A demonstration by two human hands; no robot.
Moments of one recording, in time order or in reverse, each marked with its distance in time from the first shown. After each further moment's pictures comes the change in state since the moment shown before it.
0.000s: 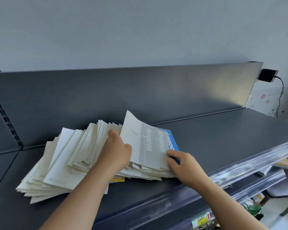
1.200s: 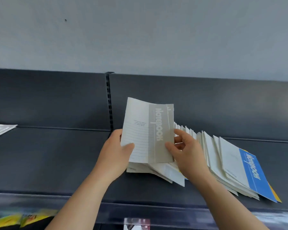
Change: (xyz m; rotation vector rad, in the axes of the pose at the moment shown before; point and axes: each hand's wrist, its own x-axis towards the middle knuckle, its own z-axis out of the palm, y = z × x) left_hand -0.084 -0.115 -0.143 -0.269 0.341 -0.073; right_hand -0.011 -0.190 0.087 0.544 -0.022 -0.271
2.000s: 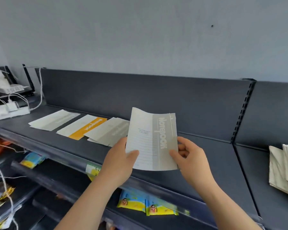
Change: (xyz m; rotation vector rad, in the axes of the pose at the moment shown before) left_hand -0.018 -0.174 -0.355 0.203 0.211 -0.117; right_hand -0.052 -0.145 0.370 0.139 -0.335 -0.083
